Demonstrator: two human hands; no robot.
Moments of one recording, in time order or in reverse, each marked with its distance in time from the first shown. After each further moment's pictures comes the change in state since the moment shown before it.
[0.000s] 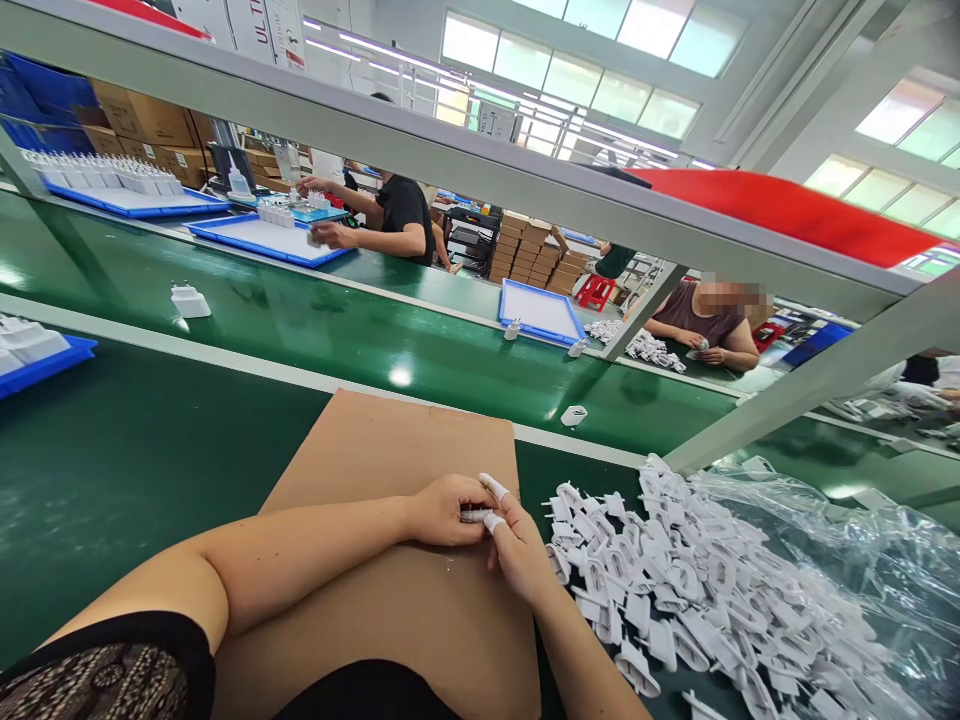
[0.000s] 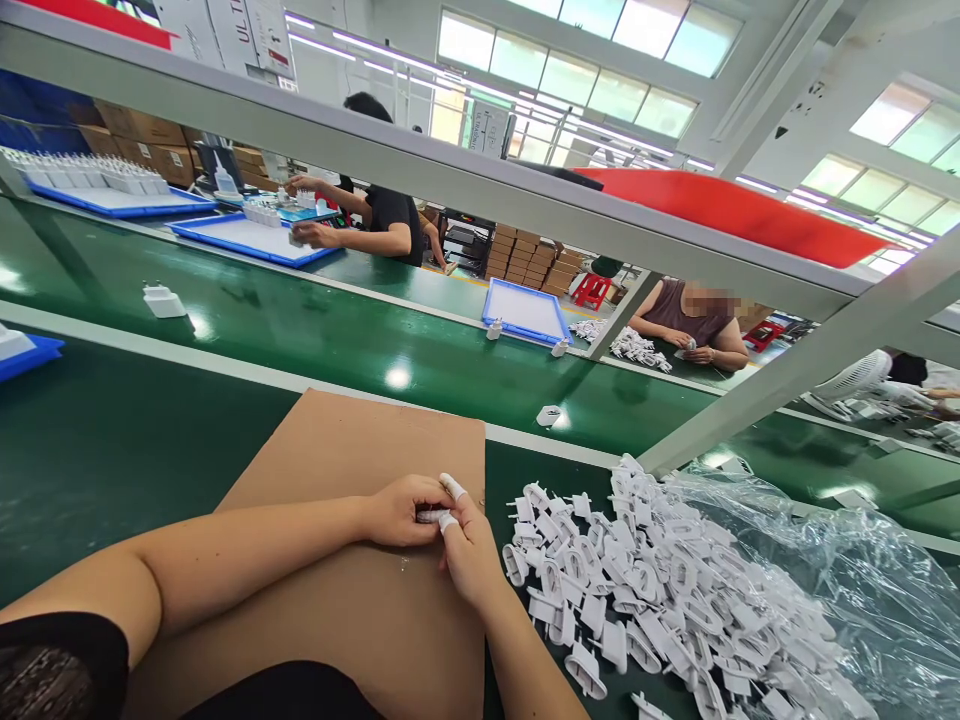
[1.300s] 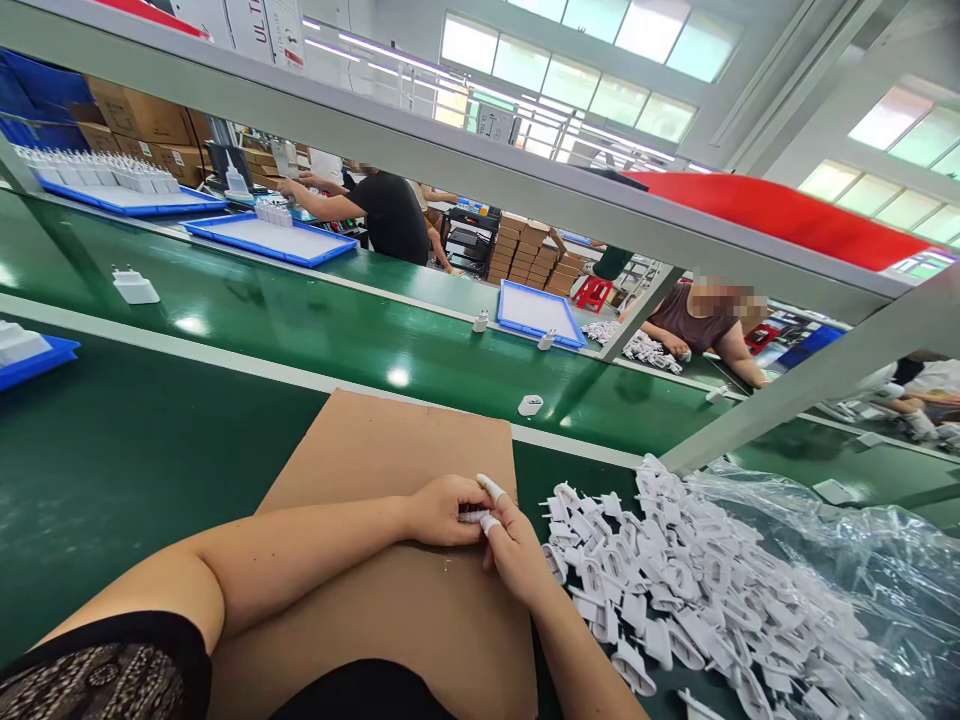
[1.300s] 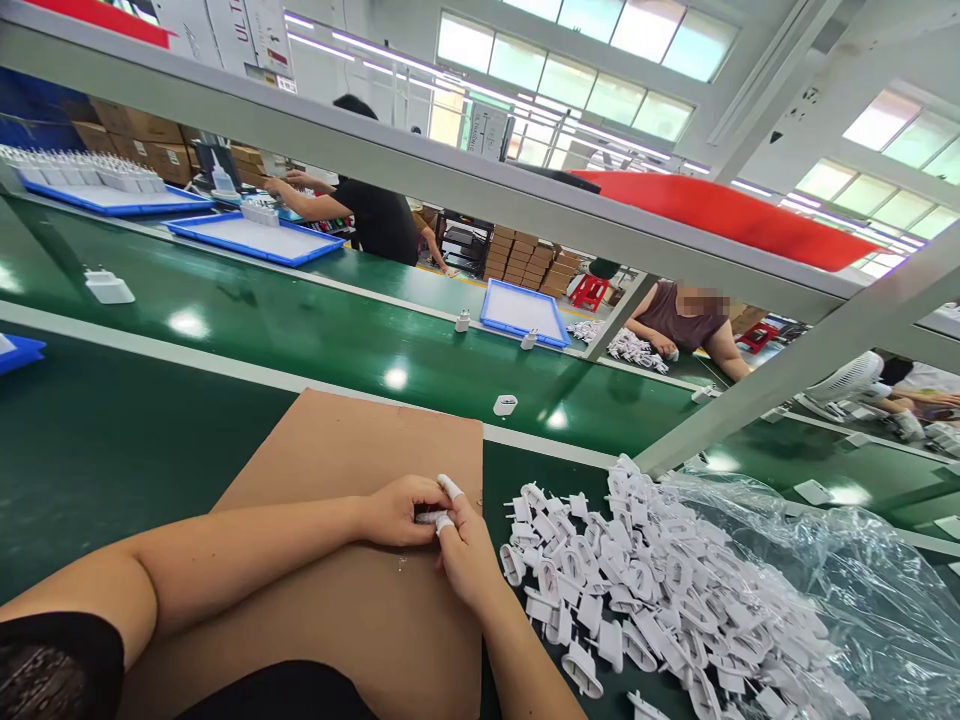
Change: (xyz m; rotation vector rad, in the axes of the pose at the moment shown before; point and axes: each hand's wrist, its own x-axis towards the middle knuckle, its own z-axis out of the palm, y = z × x) left_hand 0.002 0.002 -0.002 -0.013 -0.050 -0.019; right_hand -0.003 -0.007 0.000 -0.064 -0.011 0.006
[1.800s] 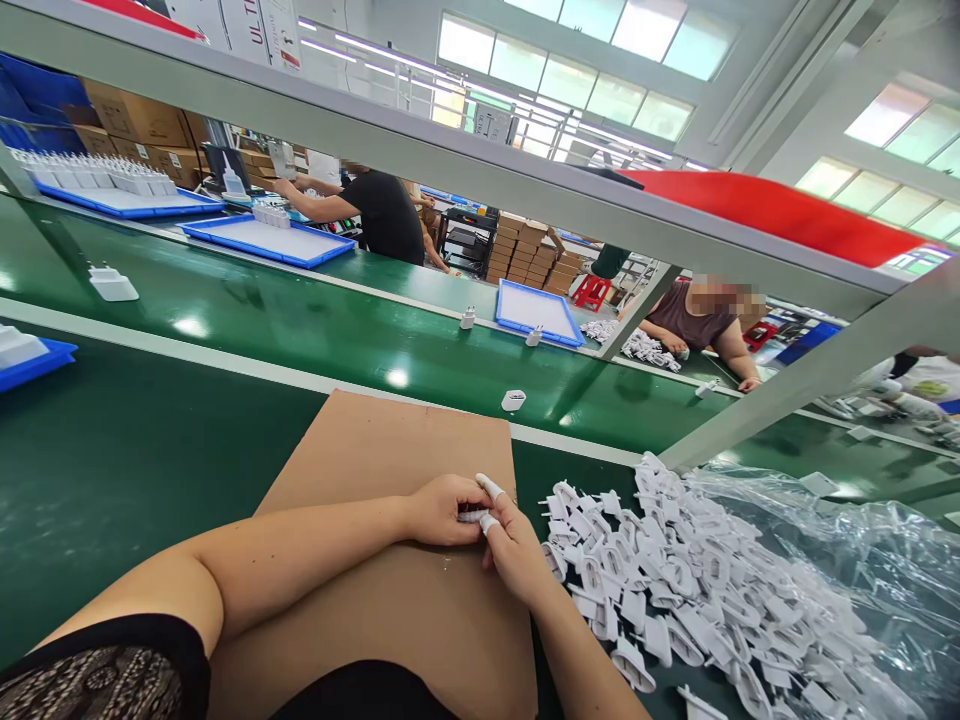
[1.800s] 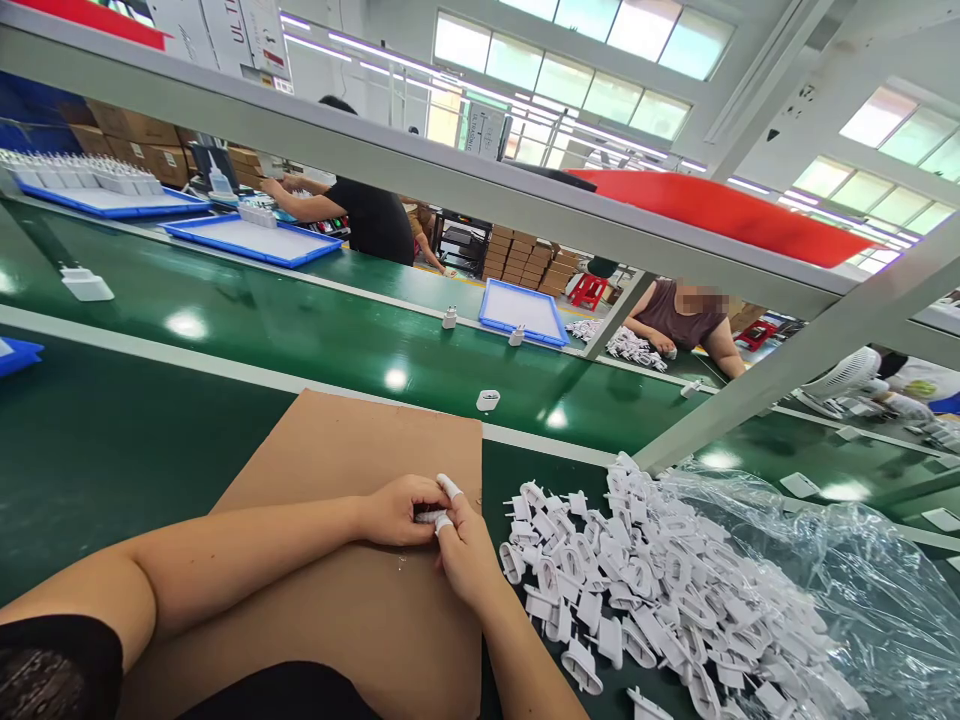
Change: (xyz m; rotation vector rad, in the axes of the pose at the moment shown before) left_hand -0.002 -0.005 0.001 0.049 -0.023 -0.001; right_hand 0.000 0.004 0.000 -0.025 -0.001 -0.018
